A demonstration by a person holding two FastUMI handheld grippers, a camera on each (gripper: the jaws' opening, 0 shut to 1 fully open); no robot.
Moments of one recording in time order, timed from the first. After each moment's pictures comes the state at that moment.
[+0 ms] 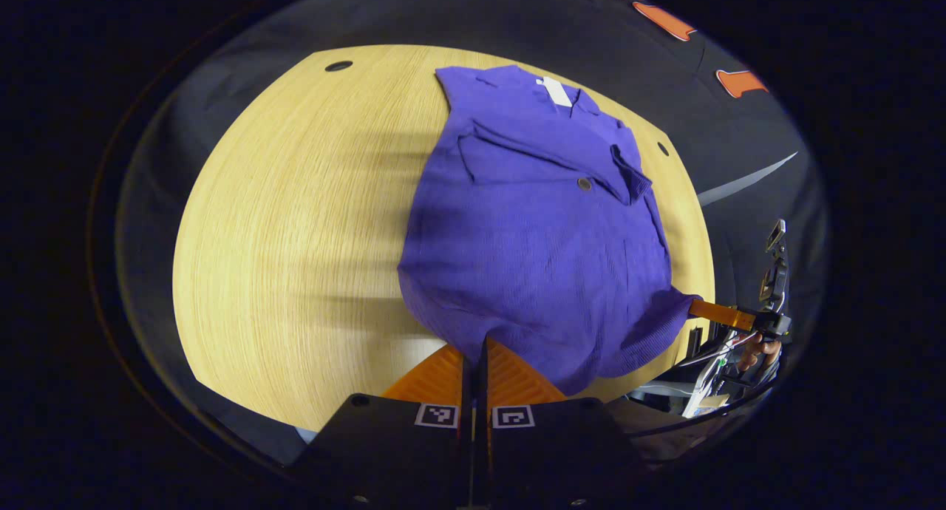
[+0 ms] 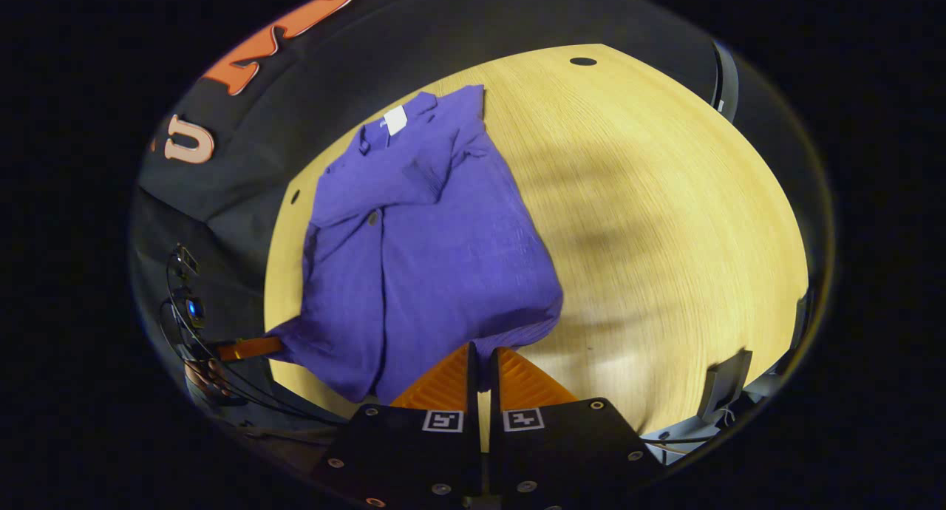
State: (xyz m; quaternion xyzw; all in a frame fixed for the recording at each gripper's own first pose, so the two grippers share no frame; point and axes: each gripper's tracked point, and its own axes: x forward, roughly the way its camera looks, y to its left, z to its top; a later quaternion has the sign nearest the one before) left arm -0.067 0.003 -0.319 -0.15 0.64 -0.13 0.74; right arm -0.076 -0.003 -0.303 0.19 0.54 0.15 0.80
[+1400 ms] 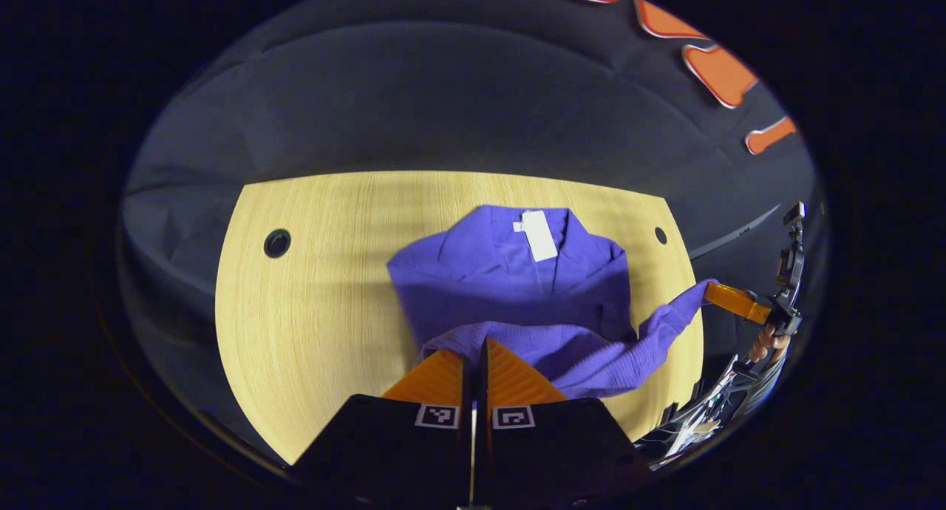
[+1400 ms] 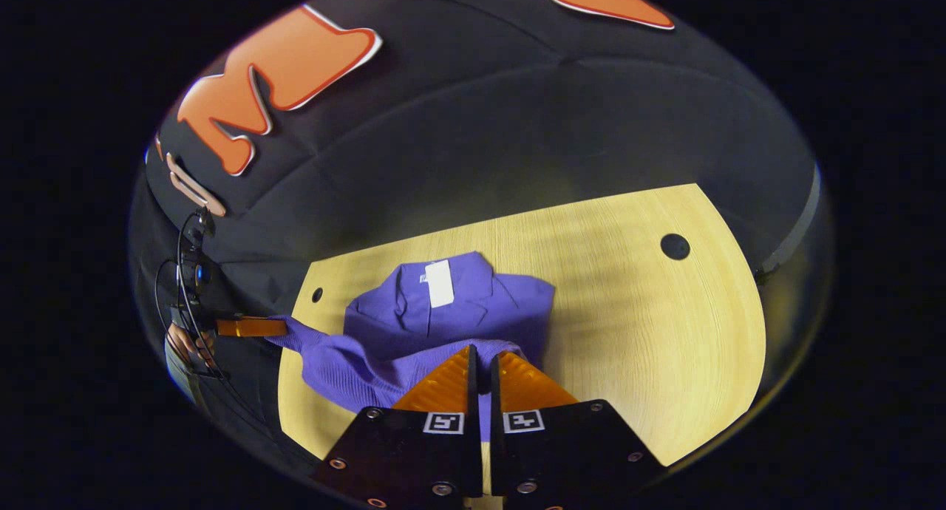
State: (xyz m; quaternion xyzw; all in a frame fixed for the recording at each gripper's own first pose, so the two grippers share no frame) left arm 0.277 -0.009 -0.263 -0.09 0.60 -0.14 0.79; right arm 0.230 0.019 -0.175 0.14 0.43 0.19 0.87
